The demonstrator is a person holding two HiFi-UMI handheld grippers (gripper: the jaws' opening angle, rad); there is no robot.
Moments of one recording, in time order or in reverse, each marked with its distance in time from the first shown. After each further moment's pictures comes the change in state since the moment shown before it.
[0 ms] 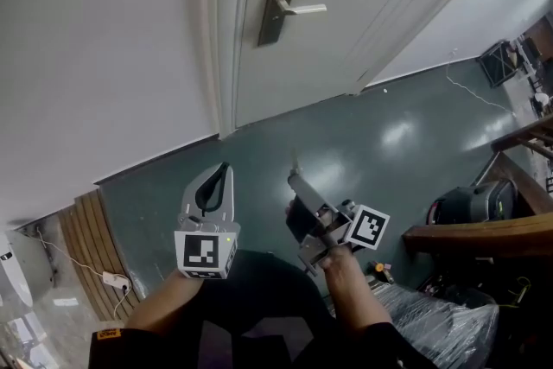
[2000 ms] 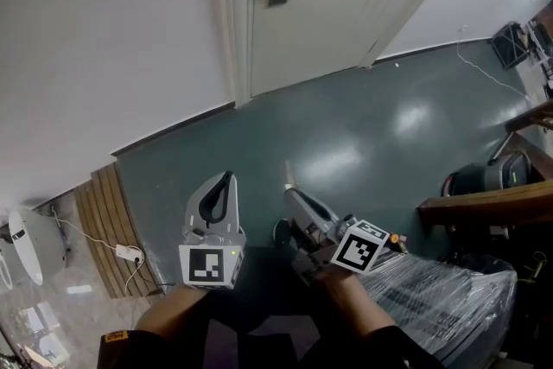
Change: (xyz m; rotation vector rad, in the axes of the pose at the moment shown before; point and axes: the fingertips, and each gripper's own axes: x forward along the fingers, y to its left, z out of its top) left arm -0.167 -0.063 -0.016 0.012 0.004 0.035; right arm -0.115 0.032 -0.146 -0.261 0.068 -0.196
